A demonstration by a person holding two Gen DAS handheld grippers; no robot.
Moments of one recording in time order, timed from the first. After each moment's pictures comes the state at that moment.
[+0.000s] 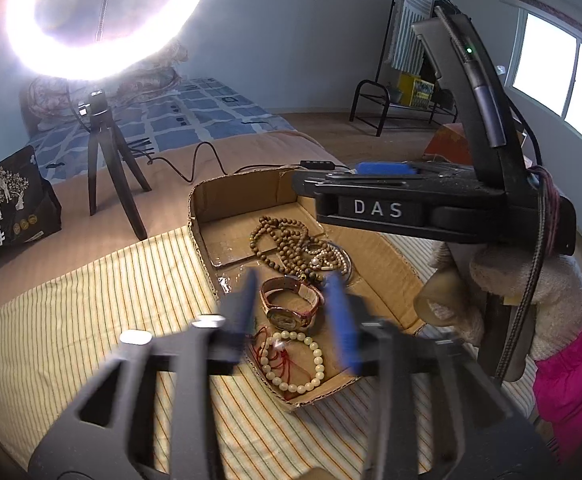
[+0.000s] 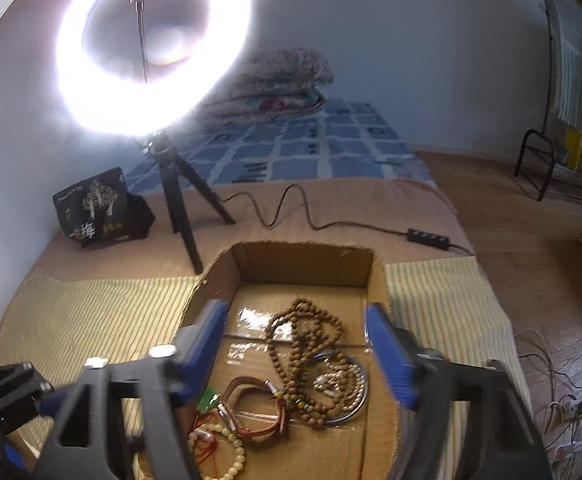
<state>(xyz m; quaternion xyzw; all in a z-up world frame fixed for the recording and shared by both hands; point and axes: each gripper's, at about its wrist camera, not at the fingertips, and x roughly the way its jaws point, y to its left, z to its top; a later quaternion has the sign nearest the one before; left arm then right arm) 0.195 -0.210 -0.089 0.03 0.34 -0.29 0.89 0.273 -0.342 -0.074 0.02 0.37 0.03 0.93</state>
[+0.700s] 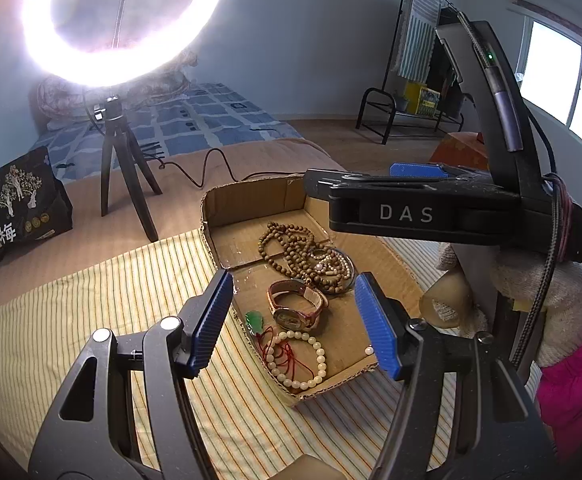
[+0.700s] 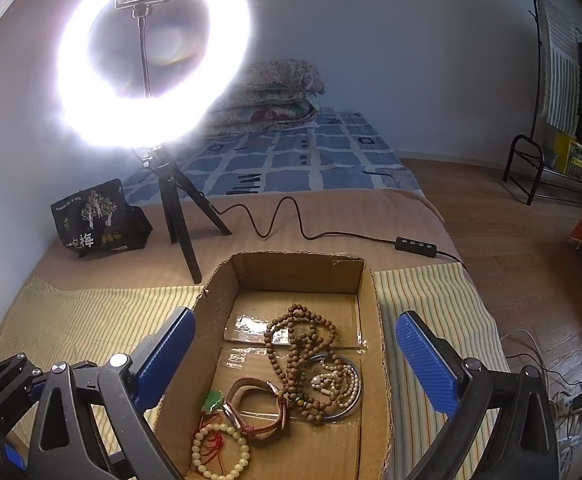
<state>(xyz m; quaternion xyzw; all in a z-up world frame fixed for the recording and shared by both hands) 0.188 -0.201 -0.078 0.02 0.34 -0.28 0.90 0.262 -0.340 -0.059 0.01 0.36 0.02 0.93</state>
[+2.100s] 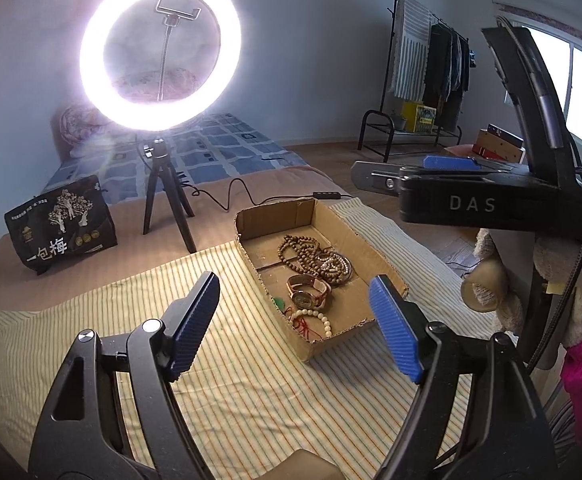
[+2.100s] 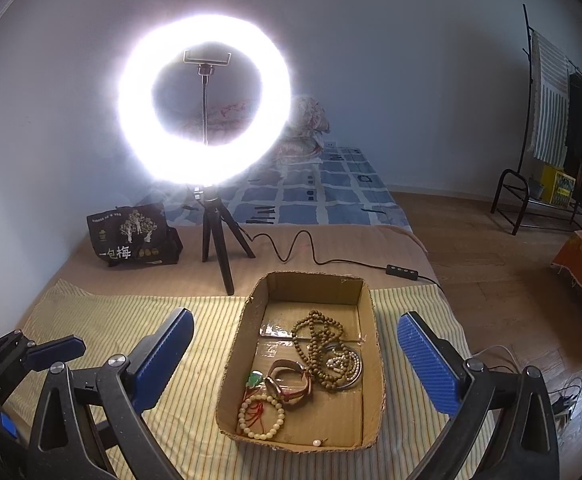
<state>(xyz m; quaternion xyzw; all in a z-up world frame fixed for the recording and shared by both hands) 0.118 -0.144 -0.025 0.03 0.29 -0.27 0.92 0.180 -0.303 0.011 -0.01 0.31 0.01 0.95</state>
